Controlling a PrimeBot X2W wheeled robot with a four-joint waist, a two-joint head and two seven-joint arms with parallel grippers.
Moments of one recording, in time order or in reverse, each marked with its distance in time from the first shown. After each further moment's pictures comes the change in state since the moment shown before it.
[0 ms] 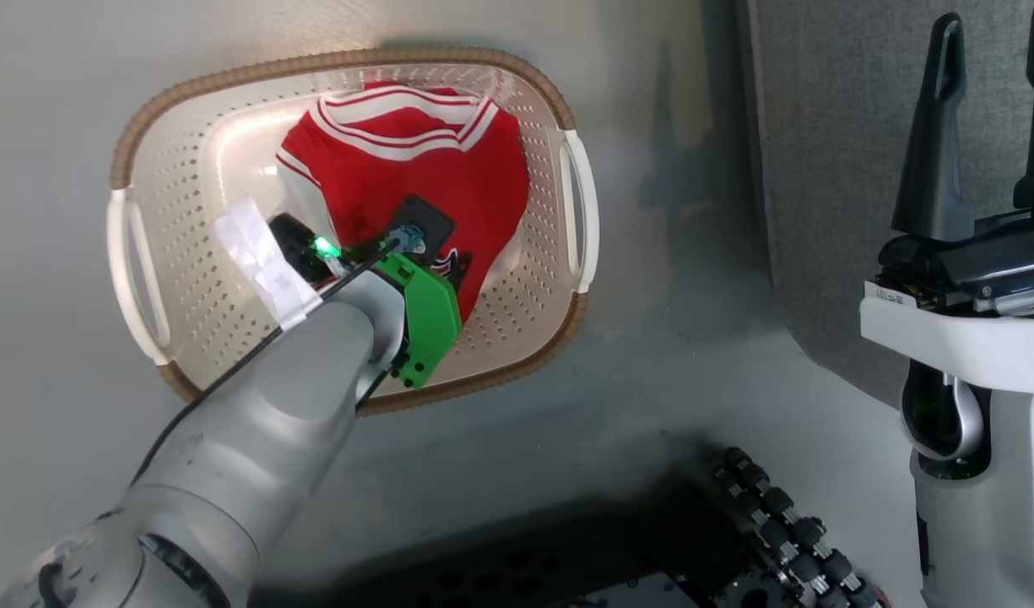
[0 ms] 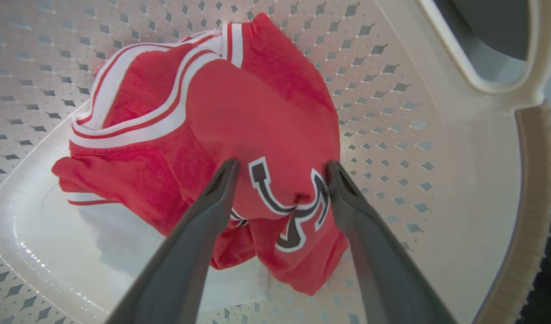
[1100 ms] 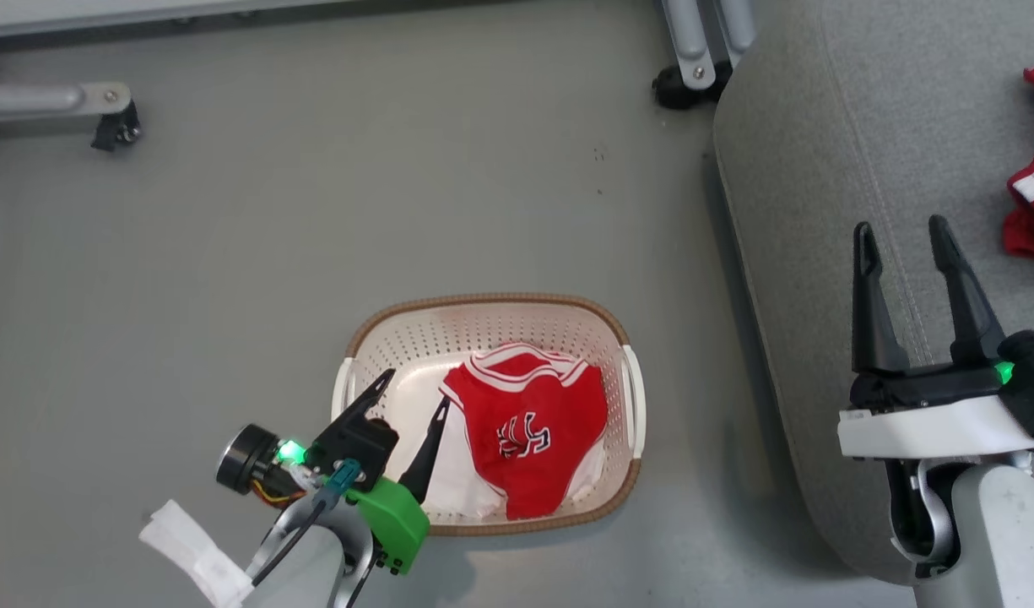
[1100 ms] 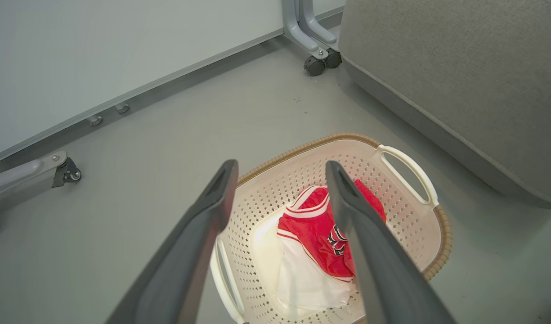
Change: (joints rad) left arm 0.671 0.031 0.640 -0.475 0.522 0.003 -0.224; right arm 0.235 -0.051 -0.014 0.221 -0.002 0.000 0.000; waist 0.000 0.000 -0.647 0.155
